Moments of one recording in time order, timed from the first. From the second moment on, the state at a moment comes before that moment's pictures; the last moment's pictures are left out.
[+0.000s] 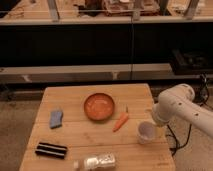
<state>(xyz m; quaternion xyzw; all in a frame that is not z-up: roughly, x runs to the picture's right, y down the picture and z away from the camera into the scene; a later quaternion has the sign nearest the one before) 0.247 0.175 0.724 -0.28 -0.05 -0.06 0.96</state>
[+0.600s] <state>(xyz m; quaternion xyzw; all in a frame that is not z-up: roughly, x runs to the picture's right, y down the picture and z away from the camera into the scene) 0.251 0.158 0.699 -0.31 -0.03 -0.09 0.95</state>
